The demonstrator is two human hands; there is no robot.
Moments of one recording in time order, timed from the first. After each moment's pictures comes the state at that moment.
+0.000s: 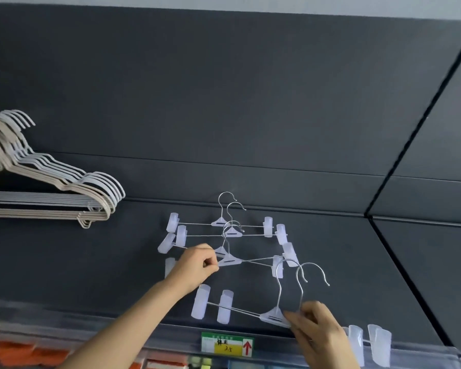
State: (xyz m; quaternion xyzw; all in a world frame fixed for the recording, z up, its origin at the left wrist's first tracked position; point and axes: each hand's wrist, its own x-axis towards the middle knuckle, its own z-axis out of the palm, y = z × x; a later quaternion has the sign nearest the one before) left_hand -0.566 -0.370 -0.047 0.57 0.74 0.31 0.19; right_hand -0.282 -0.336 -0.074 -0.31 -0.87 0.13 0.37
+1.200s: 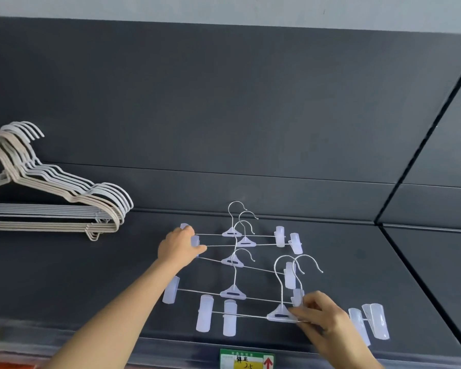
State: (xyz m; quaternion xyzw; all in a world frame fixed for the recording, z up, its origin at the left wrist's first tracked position) left_hand -0.637 -0.345 -0.030 0.44 0.88 0.15 0.11; right_hand -0.306 -0.315 -0.060 -0.29 -0.90 0.20 0.26
